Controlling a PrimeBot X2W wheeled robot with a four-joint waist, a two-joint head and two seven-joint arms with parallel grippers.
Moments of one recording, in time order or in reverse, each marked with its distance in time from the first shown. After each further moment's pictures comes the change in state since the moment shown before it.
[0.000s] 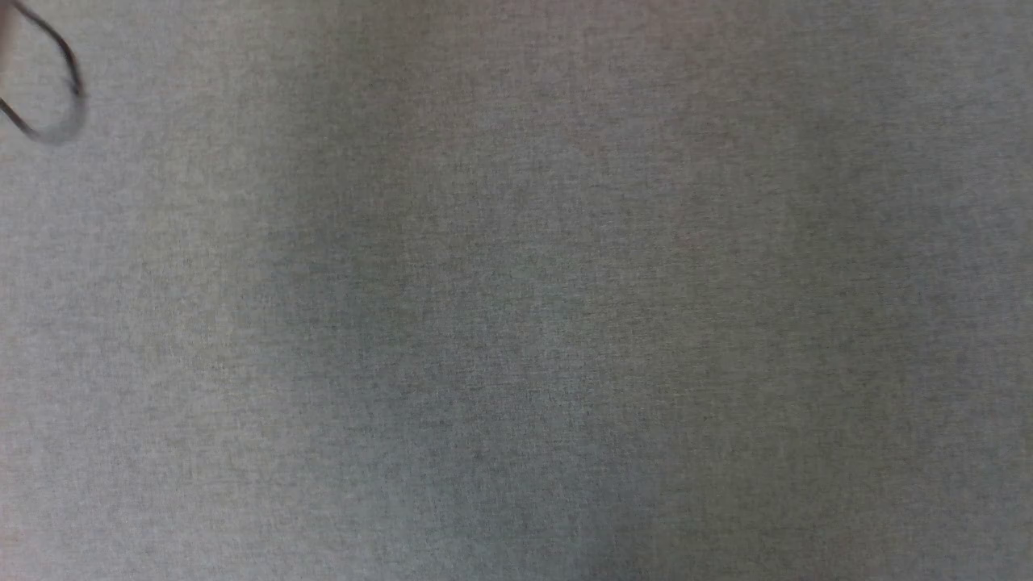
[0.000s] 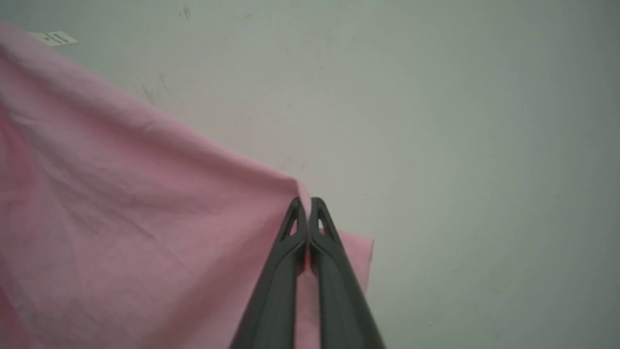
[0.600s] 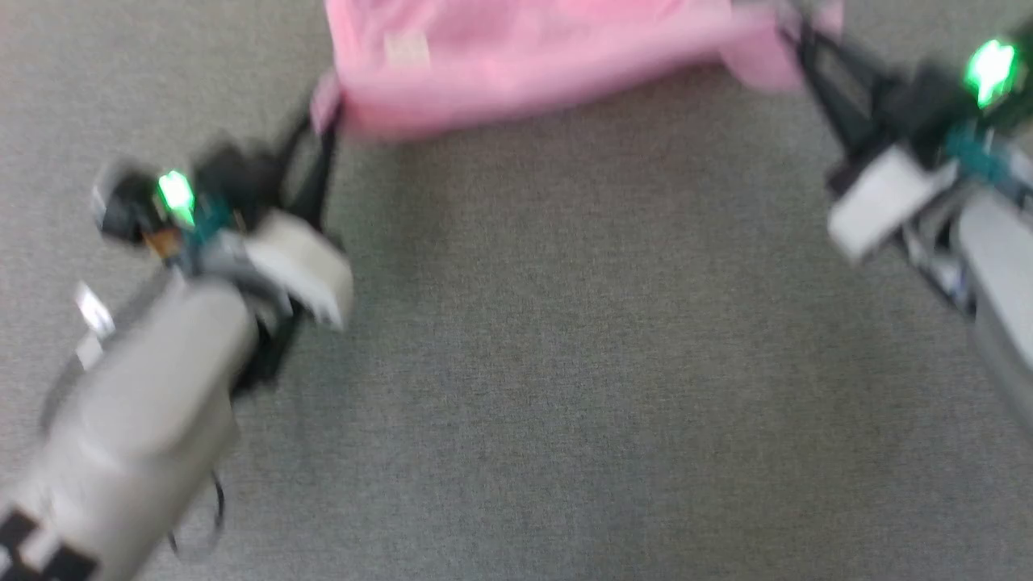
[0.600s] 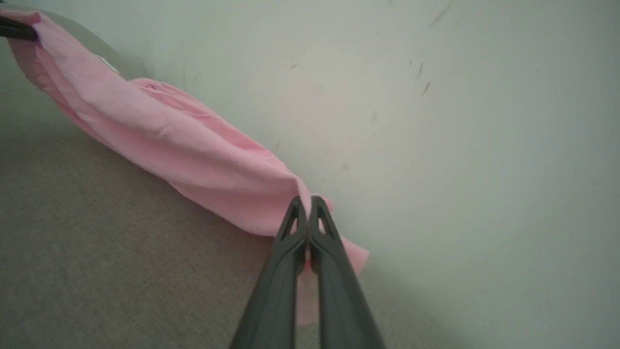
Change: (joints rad) left arm 0.848 0.065 0.125 -0.345 0.016 0.149 -0.030; right arm 0.677 -0.078 0.122 -0.271 0.019 0.000 -0.015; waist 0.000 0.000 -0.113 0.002
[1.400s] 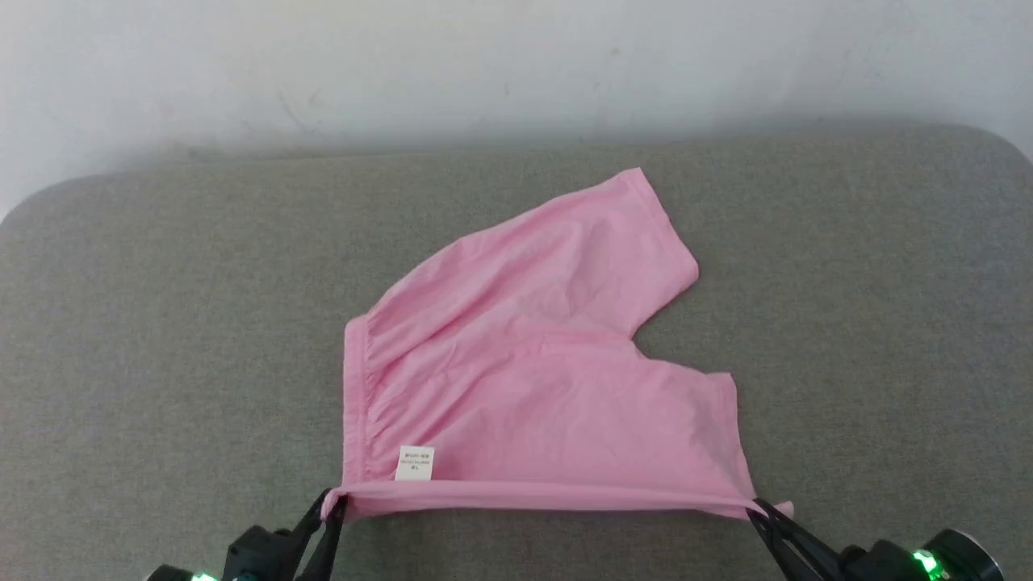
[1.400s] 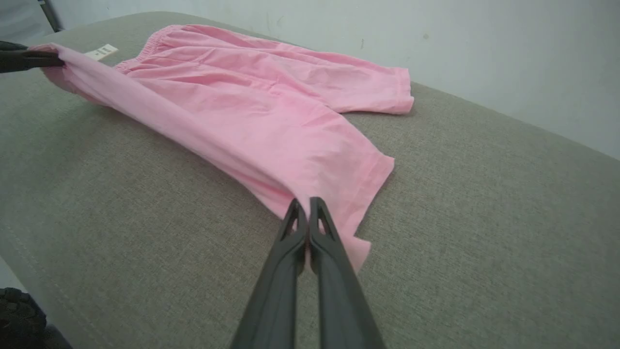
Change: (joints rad) left arm 0.800 0.070 0.070 -0.263 0.014 0.158 0.000; right arm 1.049 0.054 -0.228 -0.394 -0.030 0.001 0.035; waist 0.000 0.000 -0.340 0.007
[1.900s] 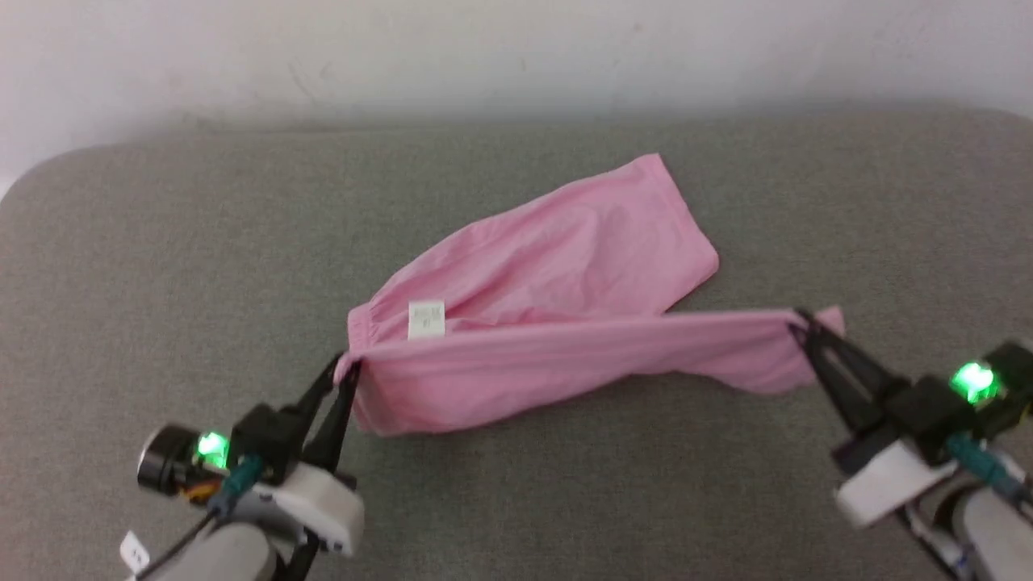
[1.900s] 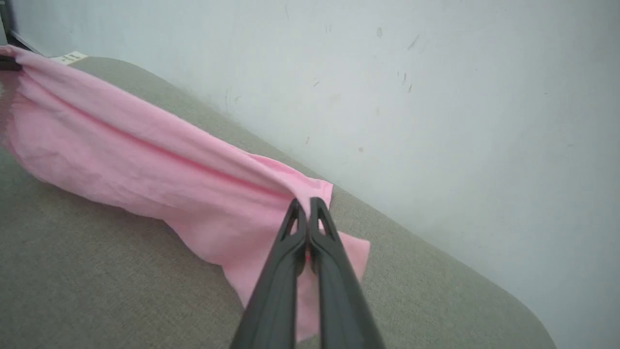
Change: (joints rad) left arm -0.207 -0.021 0.015 0.002 0.056 -0.037 0.000; right arm -0.250 -0.020 -0.087 -0.063 -0.094 0.000 0.044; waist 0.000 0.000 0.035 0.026
